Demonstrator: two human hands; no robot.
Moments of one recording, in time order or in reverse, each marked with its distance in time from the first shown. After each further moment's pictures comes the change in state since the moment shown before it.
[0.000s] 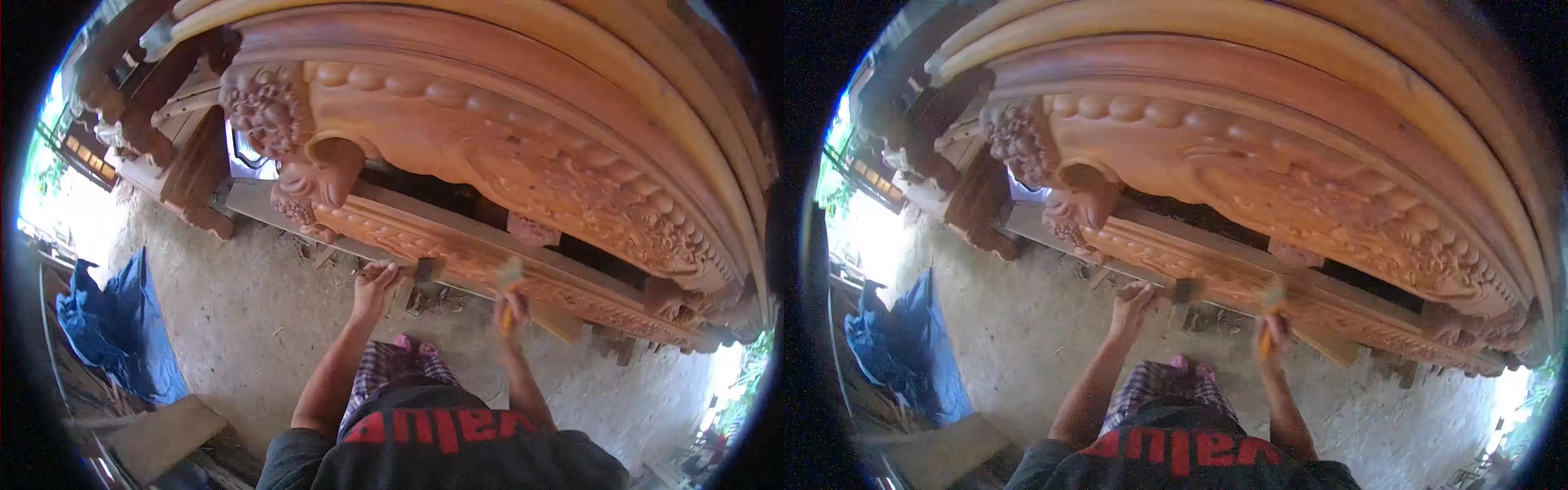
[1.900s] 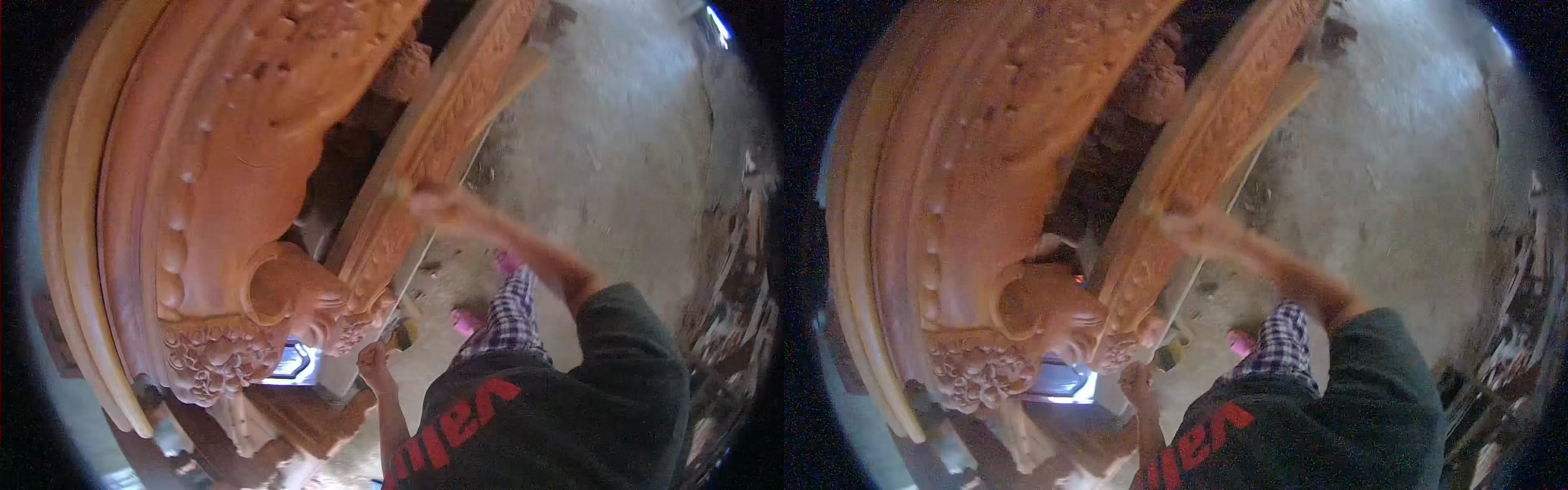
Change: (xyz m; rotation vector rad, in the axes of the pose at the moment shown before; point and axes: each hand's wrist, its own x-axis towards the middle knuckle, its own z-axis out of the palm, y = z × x) left_hand 0.146 0.173 -0.245 1.018 -0.430 -0.073; right_hand 0.018 -0.149 0.167 0.446 0.194 0.381
